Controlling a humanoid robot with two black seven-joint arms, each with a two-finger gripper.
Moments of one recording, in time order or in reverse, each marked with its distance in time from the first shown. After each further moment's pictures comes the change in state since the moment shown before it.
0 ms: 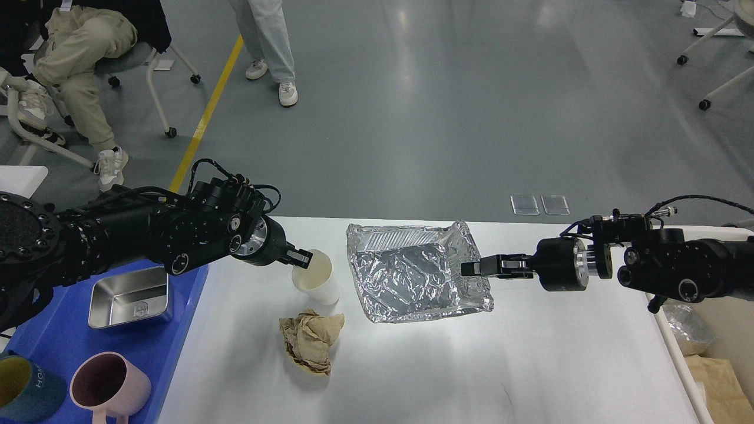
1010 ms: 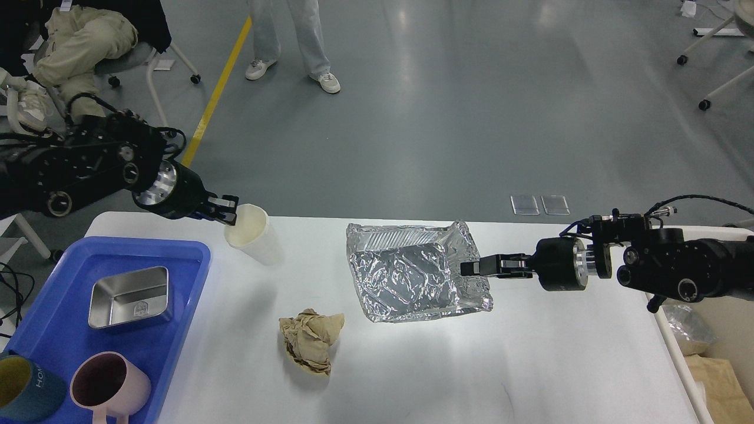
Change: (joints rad) left arm -0.103 0.355 -0.166 -0.098 -0.032 -0.200 -0.010; right arm 0.000 0.003 0.001 0.000 0.000 0.000 0.000
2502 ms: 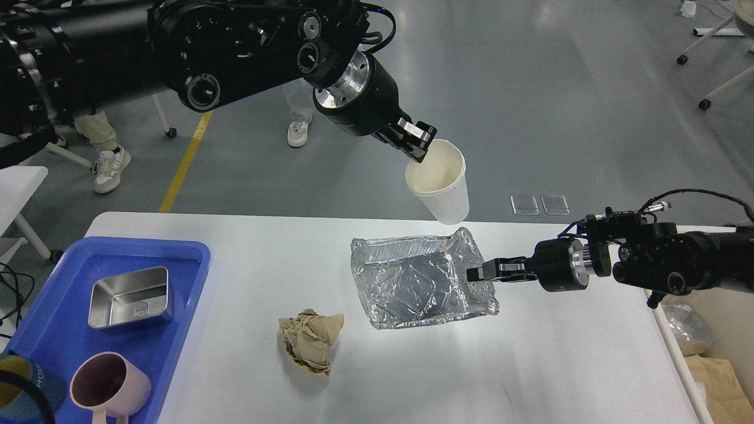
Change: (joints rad) left arm -0.513 -0.439 0.048 -0.032 -0.192 -0.121 -0.070; right arm 0.066 0.068 -0.184 -0.042 0.119 0.018 -0.039
